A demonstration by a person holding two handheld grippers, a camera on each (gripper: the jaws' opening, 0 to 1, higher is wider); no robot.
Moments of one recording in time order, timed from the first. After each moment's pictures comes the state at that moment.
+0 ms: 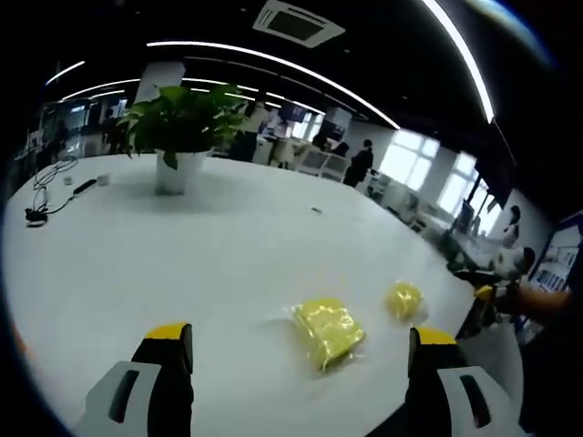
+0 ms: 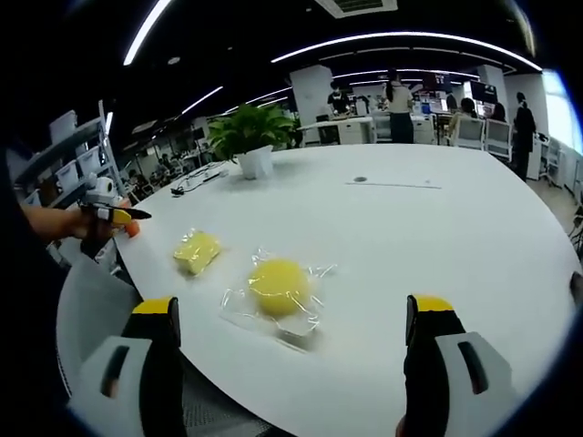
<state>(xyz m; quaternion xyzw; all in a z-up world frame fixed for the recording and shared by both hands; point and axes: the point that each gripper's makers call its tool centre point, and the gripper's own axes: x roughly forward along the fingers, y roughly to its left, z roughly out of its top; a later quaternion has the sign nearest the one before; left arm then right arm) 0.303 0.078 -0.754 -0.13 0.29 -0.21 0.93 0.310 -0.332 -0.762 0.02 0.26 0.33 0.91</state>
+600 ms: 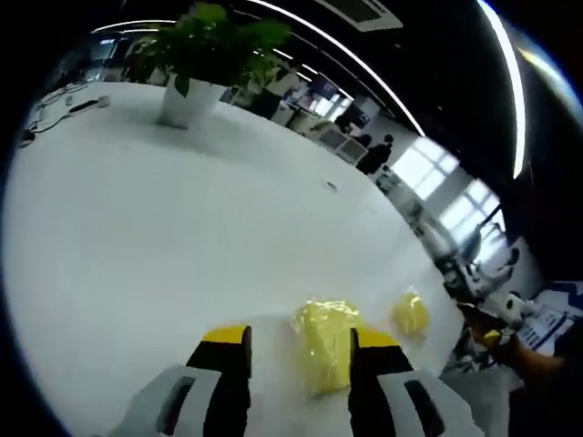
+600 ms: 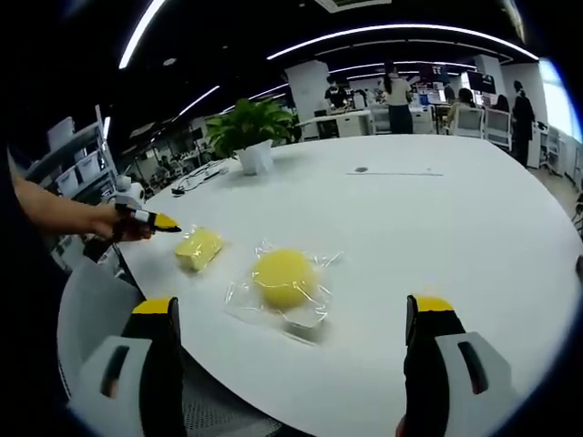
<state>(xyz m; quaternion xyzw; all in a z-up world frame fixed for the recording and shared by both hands) 0.352 0.054 -0.825 -0.24 0.38 -0.18 0.88 0.304 -0.326 -0.774 0.05 0.27 0.32 0.90</state>
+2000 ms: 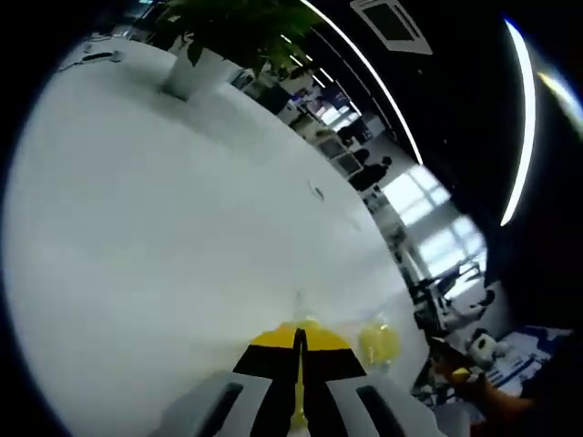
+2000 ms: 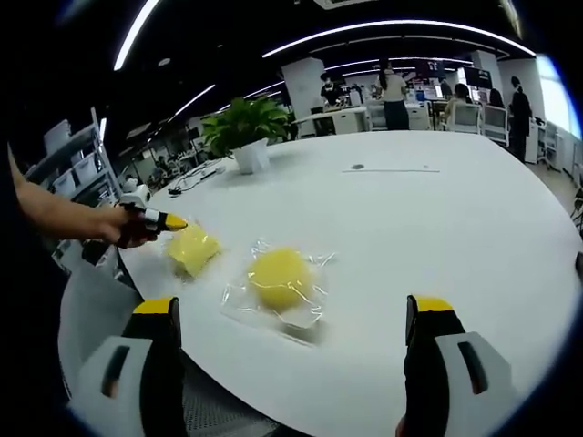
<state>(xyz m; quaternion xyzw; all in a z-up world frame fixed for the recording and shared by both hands) 0.370 0.009 -0.800 -0.34 0.34 -0.22 0.85 0.310 -0.330 -0.772 0.05 0.28 0.32 0.91</state>
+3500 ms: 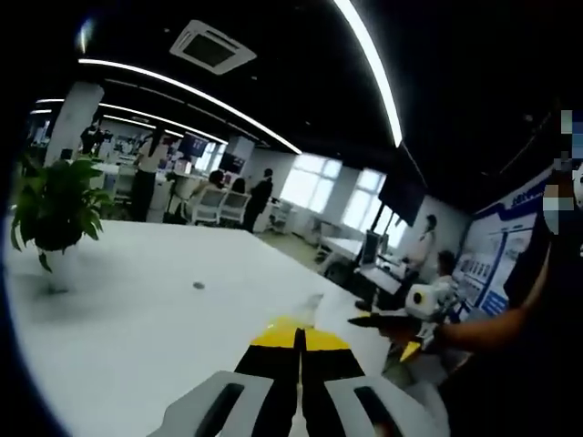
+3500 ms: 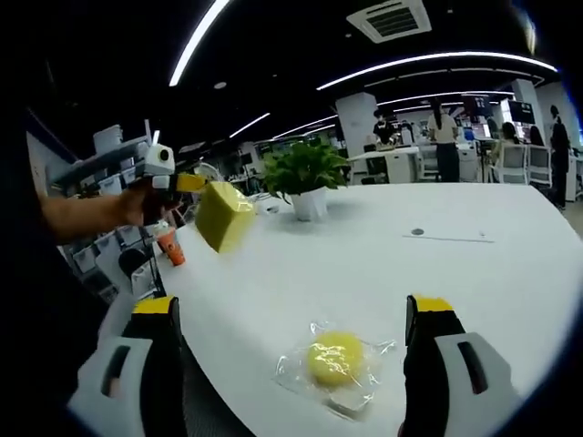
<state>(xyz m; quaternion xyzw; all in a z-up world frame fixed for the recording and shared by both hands) 0.349 -0.070 -0.582 -0.13 0.16 -0.44 0.87 0.325 -0.254 -0.671 0.06 0.17 0.45 0.88</state>
